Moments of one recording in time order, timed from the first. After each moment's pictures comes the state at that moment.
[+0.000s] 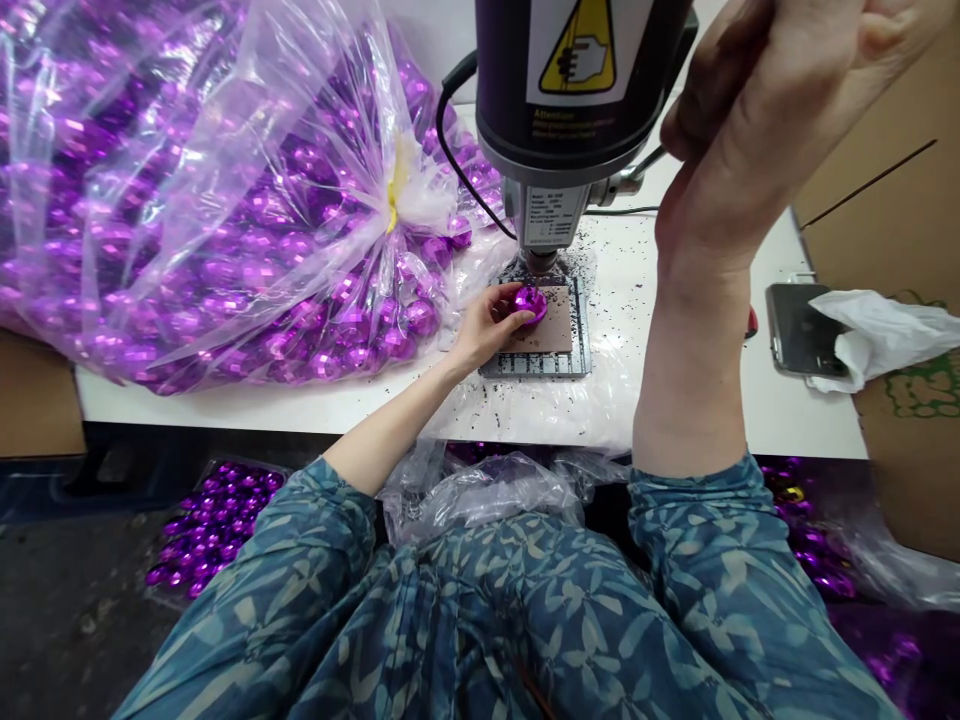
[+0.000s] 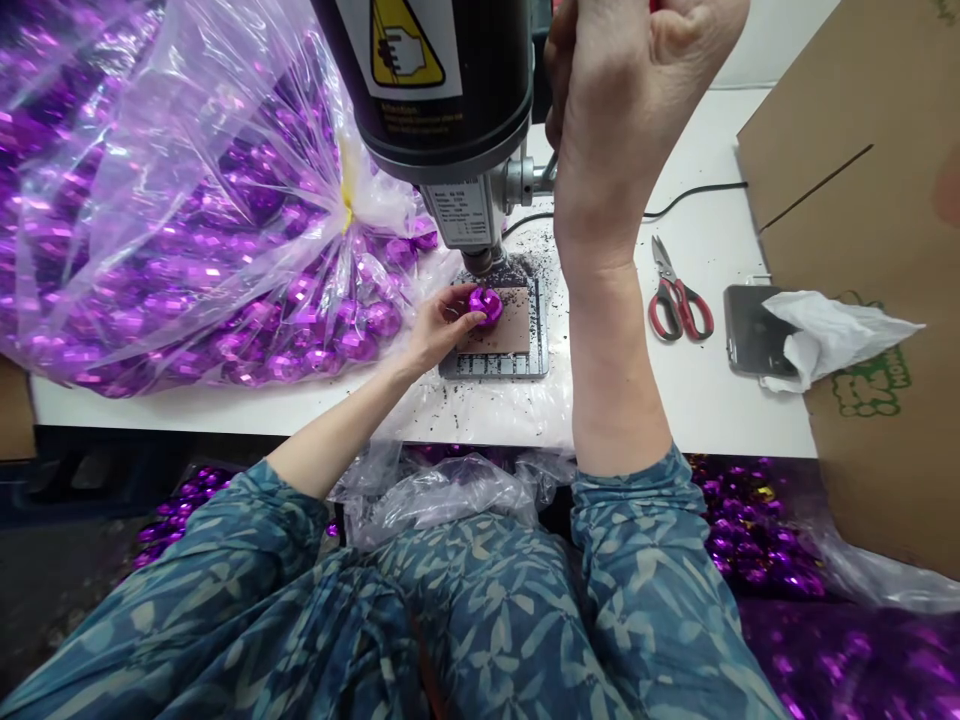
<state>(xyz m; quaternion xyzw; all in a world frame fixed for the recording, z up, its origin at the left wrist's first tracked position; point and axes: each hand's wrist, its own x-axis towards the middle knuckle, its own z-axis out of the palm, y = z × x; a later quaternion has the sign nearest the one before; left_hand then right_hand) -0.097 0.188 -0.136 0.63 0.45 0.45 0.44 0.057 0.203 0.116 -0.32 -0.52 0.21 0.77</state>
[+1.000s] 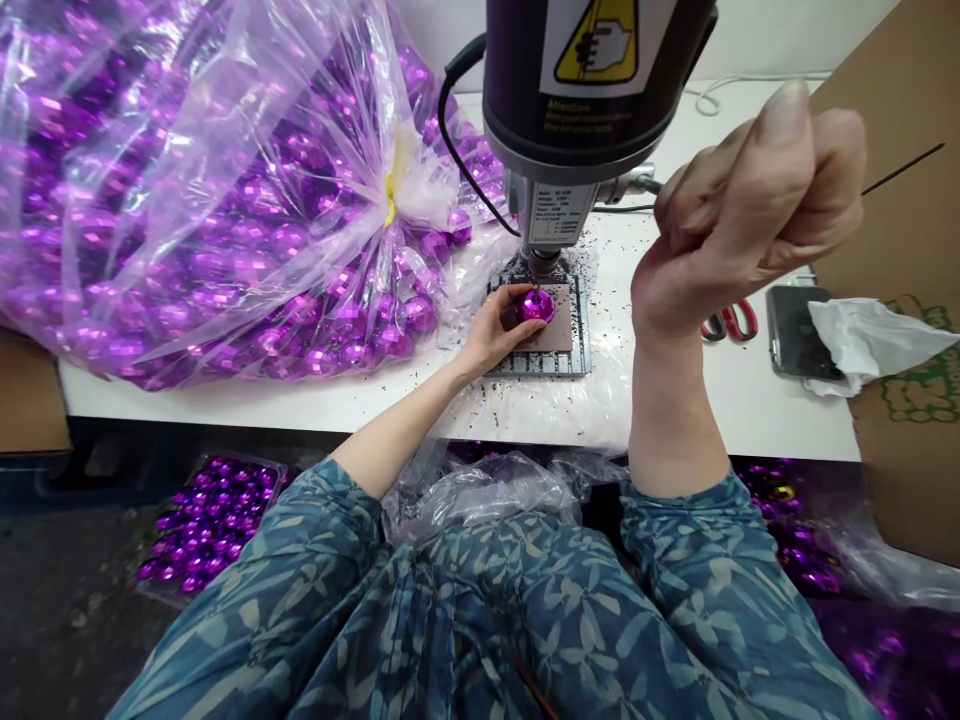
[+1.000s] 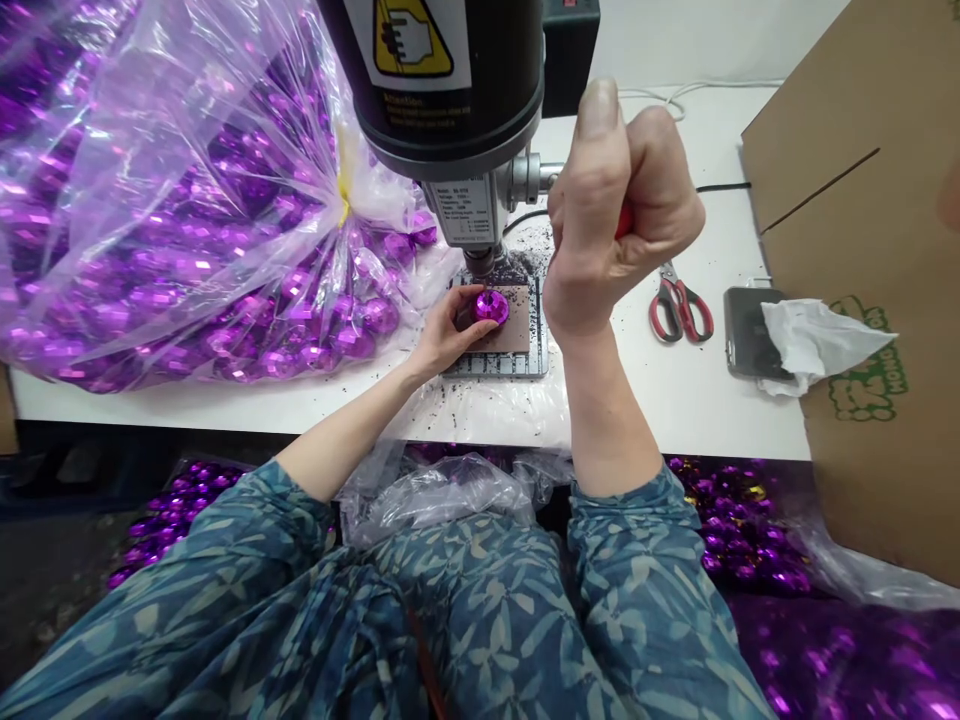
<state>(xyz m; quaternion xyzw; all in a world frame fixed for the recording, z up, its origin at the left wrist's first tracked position) -0.087 0.178 -0.142 0.65 0.42 0.46 0.43 0.056 0.178 0.047 -0.21 -0.50 0.06 0.84</state>
